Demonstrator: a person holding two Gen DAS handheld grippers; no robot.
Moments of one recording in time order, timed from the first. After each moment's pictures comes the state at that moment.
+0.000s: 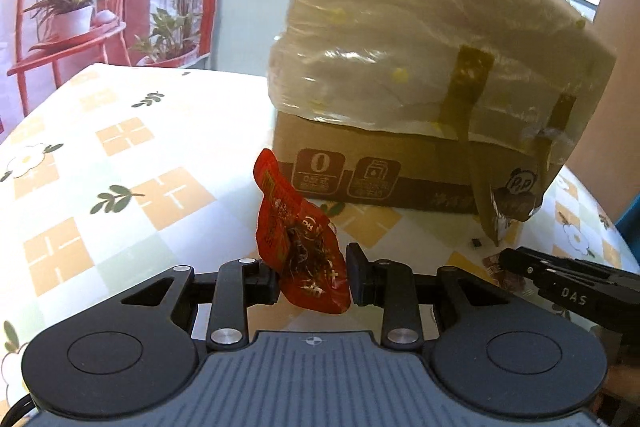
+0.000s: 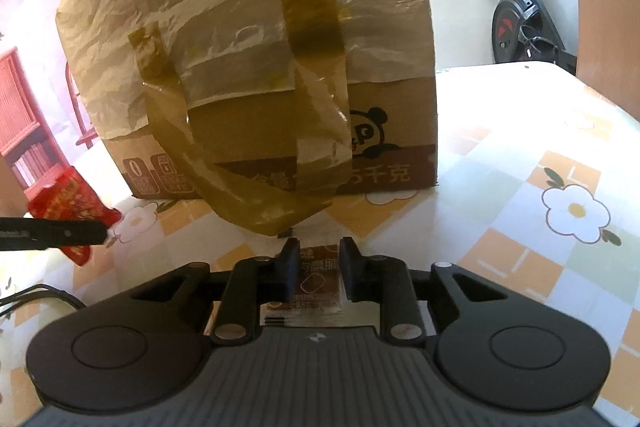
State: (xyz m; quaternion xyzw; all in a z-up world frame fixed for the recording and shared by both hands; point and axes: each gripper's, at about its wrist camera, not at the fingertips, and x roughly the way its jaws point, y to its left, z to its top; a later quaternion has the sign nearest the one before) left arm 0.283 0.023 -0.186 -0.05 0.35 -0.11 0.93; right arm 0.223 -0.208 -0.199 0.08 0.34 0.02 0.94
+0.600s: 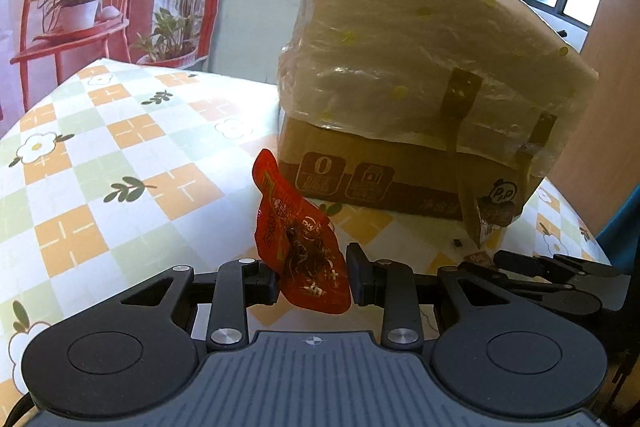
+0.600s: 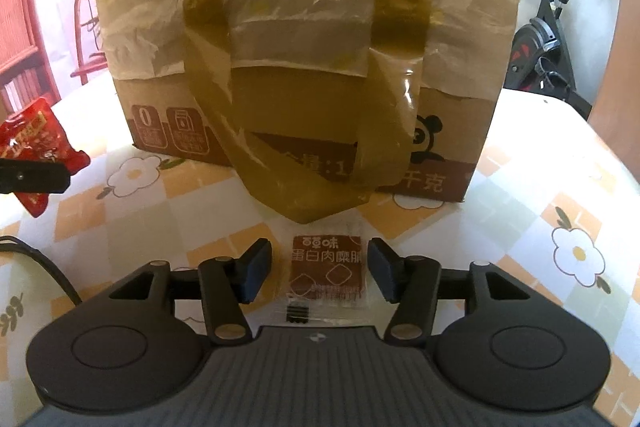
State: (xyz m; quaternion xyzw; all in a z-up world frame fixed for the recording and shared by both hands) left arm 0.269 0.034 -0.182 -0.08 0.34 -0.12 0.93; right arm 0.236 -0.167 -0.200 -0.03 0.37 0.02 0.93
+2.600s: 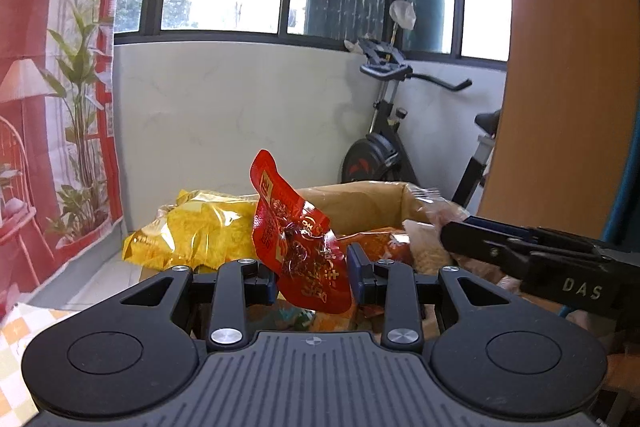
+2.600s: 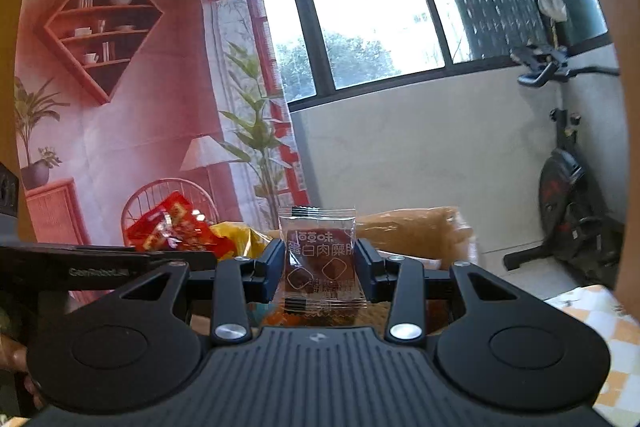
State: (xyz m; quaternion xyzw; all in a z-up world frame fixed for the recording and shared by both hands) left arm 0.376 -0.033 -0.034 0.03 0.17 -0.24 0.95; right arm 0.281 -0.208 -0.025 0.08 0.11 0.09 0.99
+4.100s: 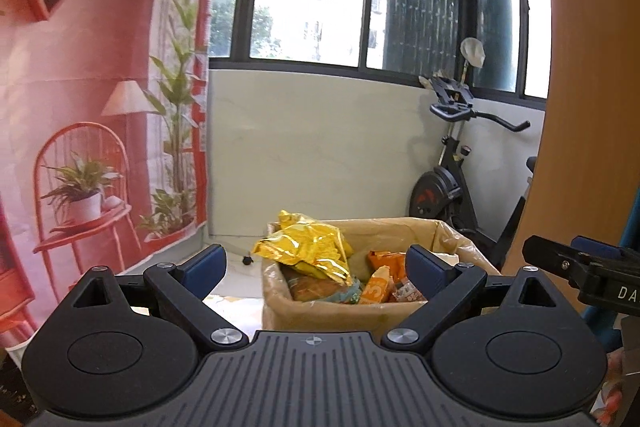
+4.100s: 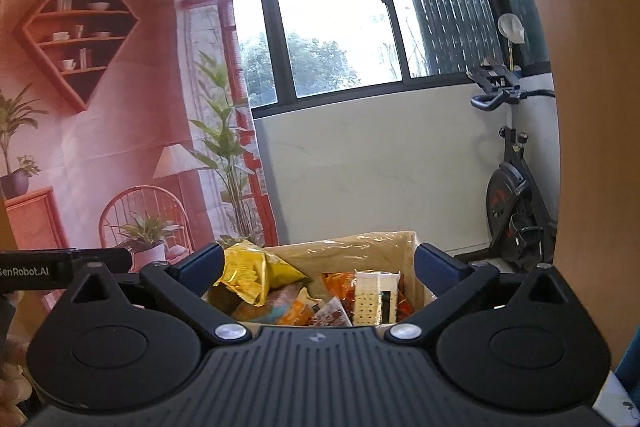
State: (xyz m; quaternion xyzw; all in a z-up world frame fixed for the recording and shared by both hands) left arm 0.242 0.029 0.050 -0.01 0.15 -0.12 0.98; right arm 0.189 -0.169 0.061 0.06 0.12 0.00 0.99
